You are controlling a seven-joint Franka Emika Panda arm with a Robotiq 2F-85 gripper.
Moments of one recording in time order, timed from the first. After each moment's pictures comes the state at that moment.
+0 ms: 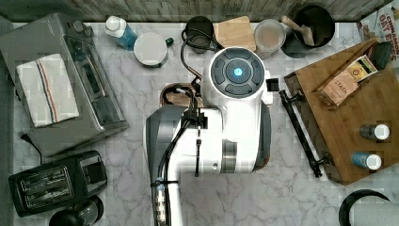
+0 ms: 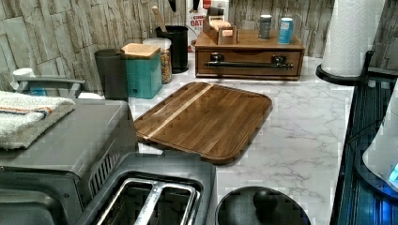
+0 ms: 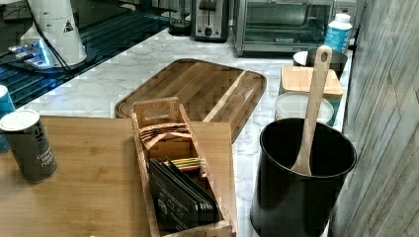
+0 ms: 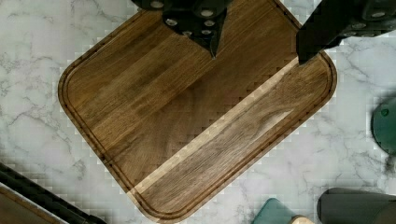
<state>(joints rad) 0.01 0.00 -0.02 -1.86 0.03 0.25 -0.12</state>
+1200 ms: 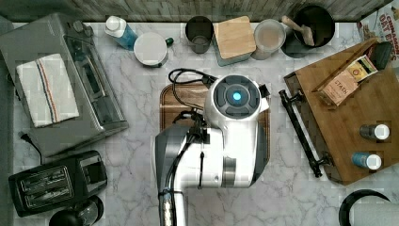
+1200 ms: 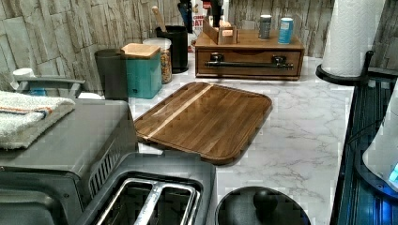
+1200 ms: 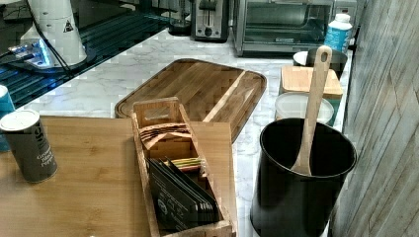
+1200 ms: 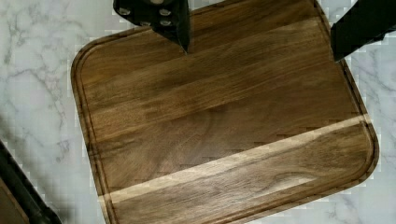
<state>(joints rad) -0.02 -0.09 0.00 -2.10 0.03 0.34 -0.52</state>
